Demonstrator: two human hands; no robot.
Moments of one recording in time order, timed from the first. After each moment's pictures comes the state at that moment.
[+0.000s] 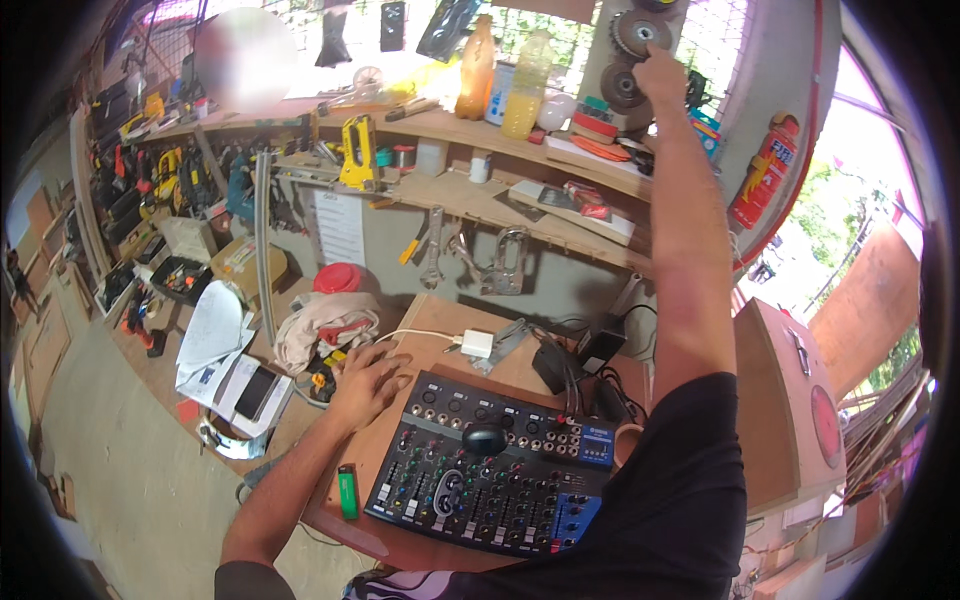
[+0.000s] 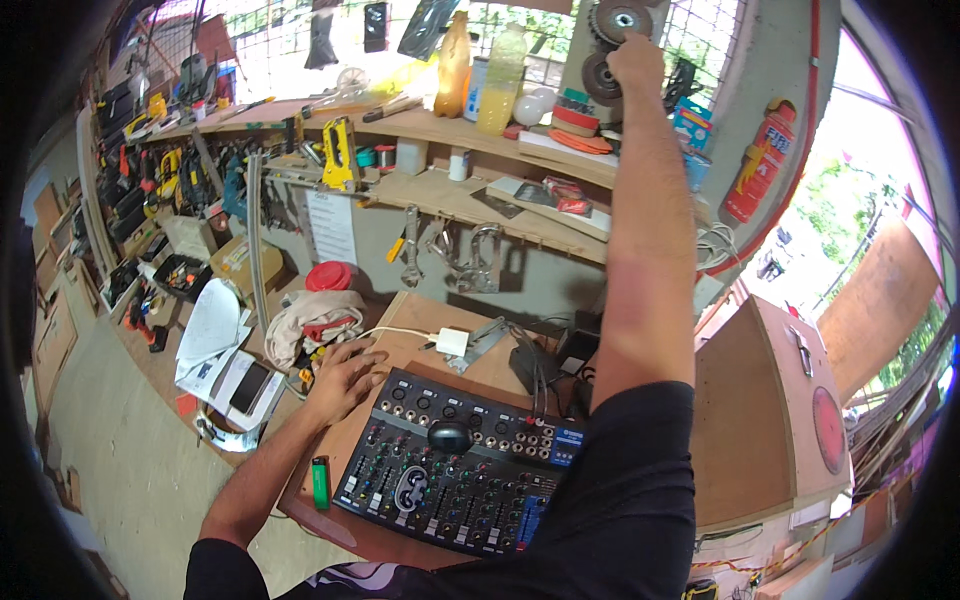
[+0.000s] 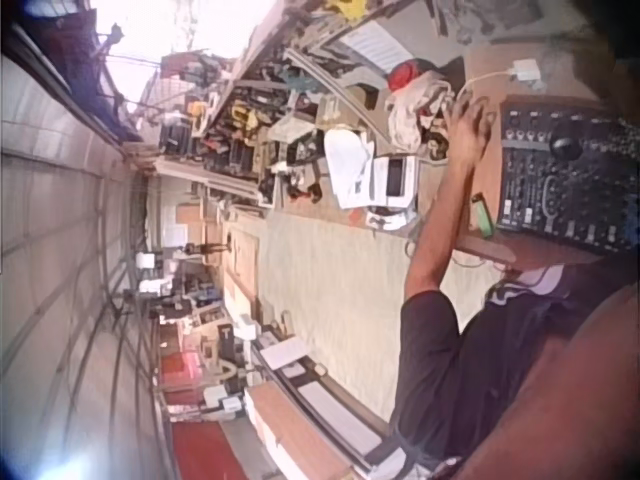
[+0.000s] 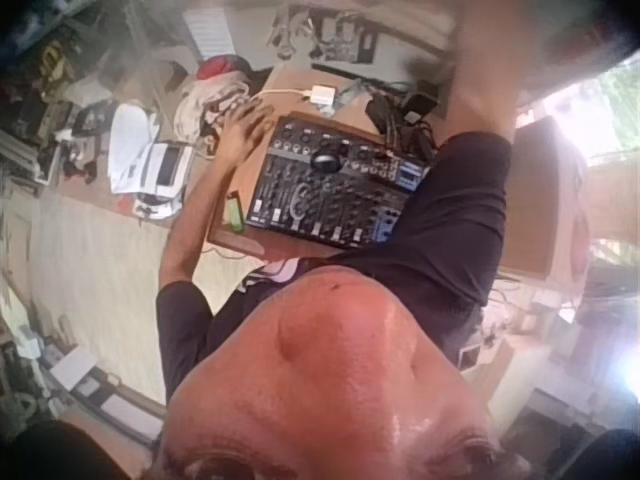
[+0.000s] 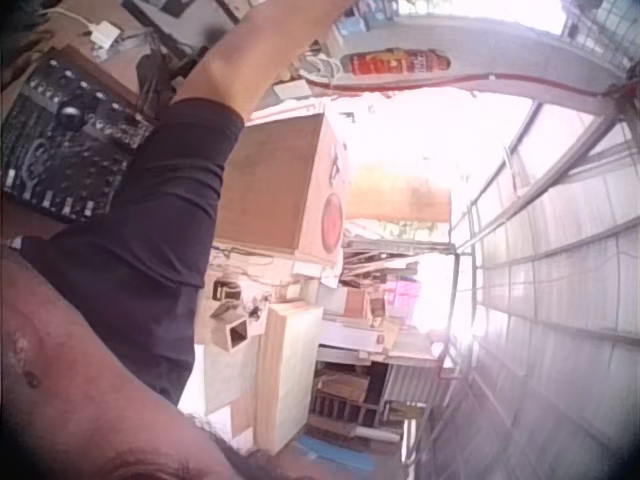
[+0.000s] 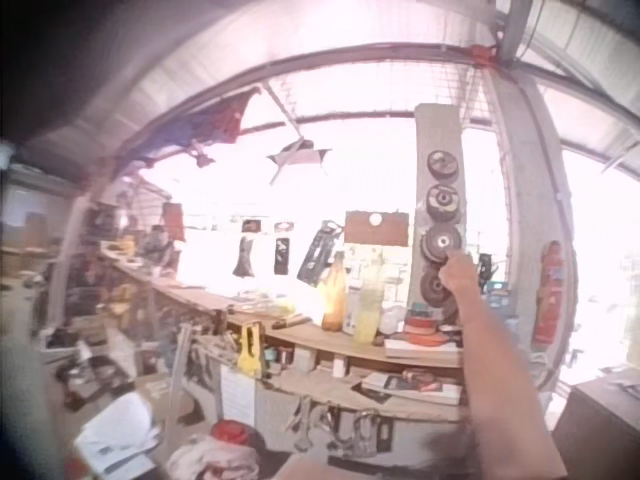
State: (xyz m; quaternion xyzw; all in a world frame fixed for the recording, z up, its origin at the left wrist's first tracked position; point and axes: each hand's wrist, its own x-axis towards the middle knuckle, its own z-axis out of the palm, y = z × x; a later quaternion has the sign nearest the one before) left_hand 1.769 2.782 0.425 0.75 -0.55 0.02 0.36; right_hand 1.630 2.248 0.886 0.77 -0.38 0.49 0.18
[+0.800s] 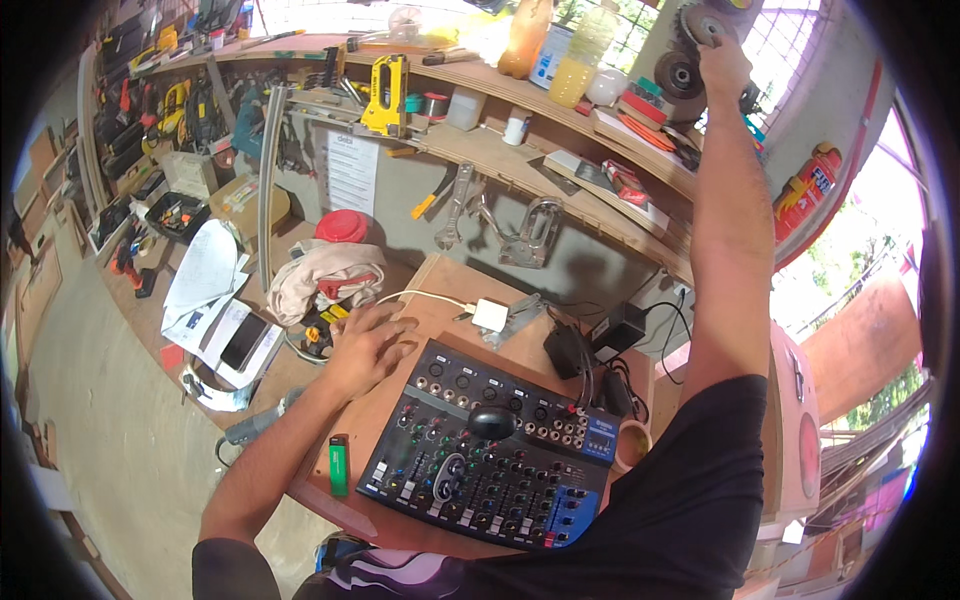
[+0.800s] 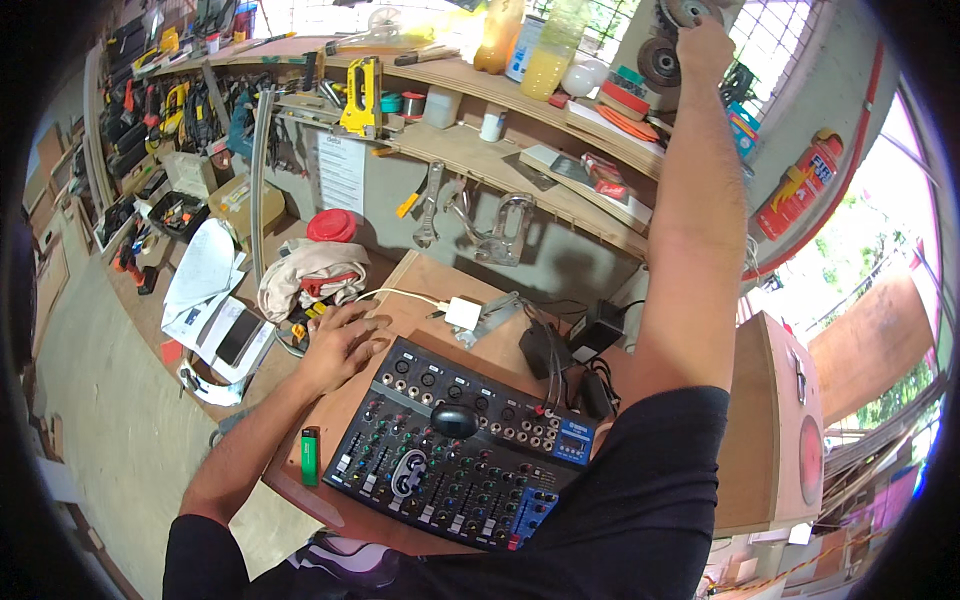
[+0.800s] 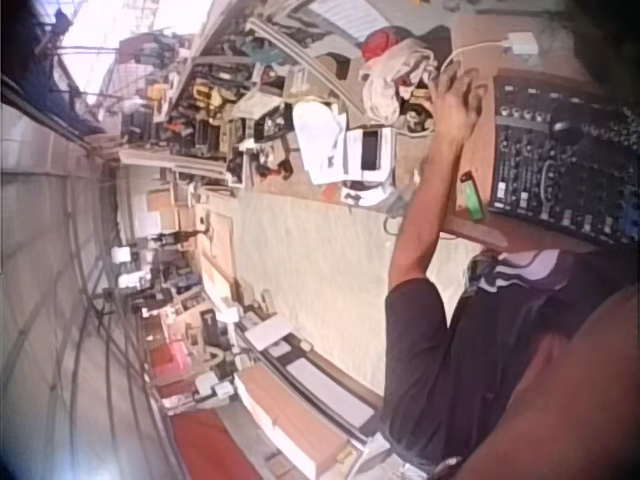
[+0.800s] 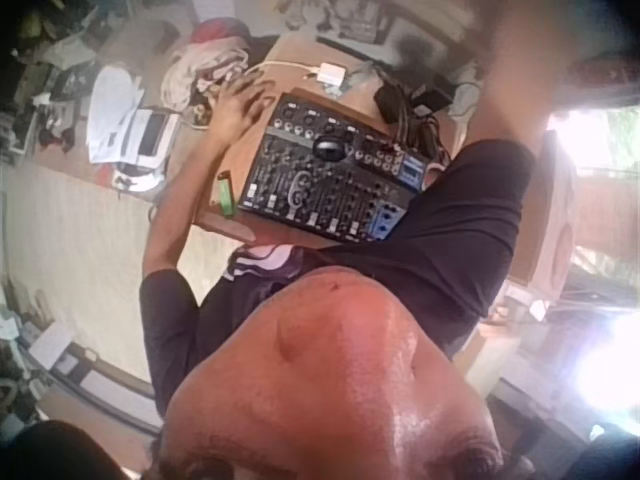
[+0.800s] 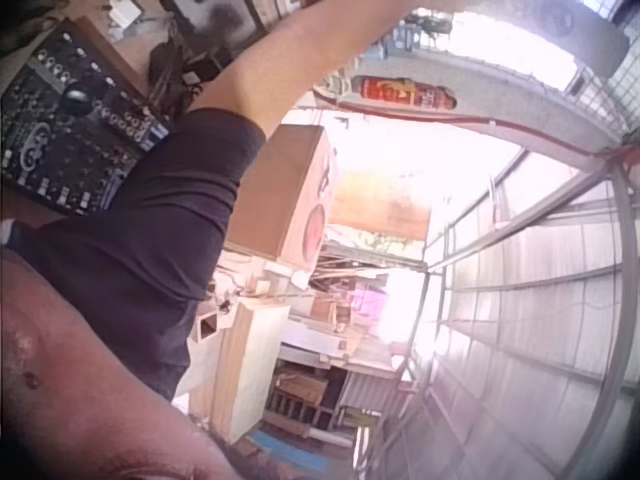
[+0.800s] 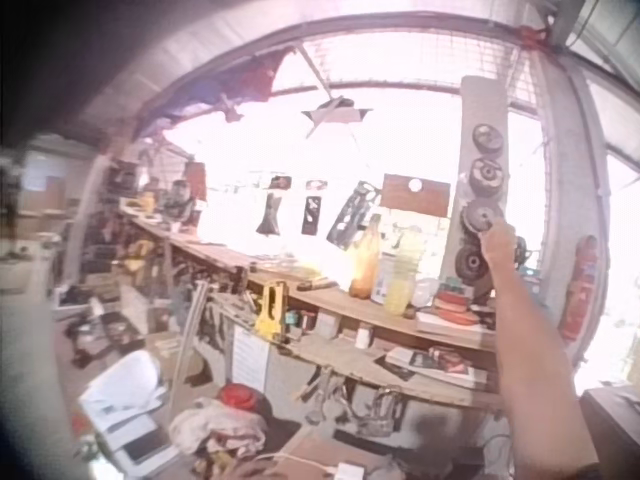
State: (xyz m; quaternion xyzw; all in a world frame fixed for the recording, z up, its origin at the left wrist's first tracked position) left_hand 1.767 2.784 0.426 0.75 -0.55 0.04 0.36; right_hand 1.647 2.213 0.893 0.71 -0.35 0.57 0.23
